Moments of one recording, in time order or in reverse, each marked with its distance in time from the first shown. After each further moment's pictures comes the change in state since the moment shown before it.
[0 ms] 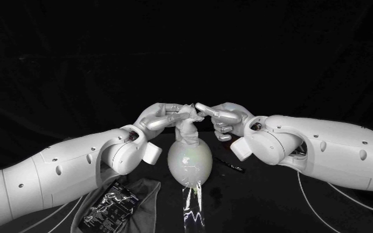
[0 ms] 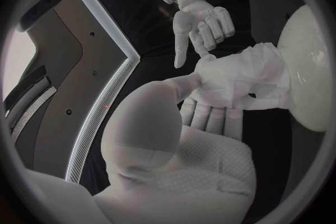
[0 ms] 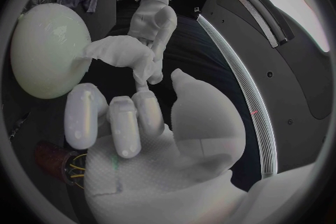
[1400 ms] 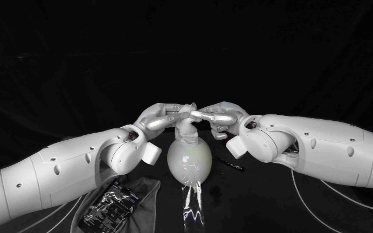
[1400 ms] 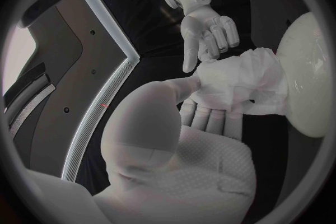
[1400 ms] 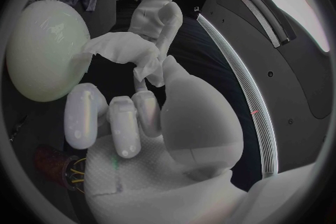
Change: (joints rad) left arm -0.001 -0.004 0.000 0.011 0.011 0.021 -0.016; left_hand -0.020 -0.009 0.041 0.033 0.003 -0.007 -0.007 -0.016 -0.003 -0.097 0.006 0.169 0.051 -0.054 0.004 0.103 -0.001 -0.004 -0.054 0.003 0.072 0.051; right arm -0.009 0.040 -0.002 -0.046 0.005 0.004 0.014; right_hand 0.209 -0.022 -0.092 -0.087 -0.015 -0.028 0.020 -0.045 -0.042 -0.006 0.005 0.009 0.000 0.003 0.004 0.002 0.000 -0.001 -0.004 0.004 0.000 0.000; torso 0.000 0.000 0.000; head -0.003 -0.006
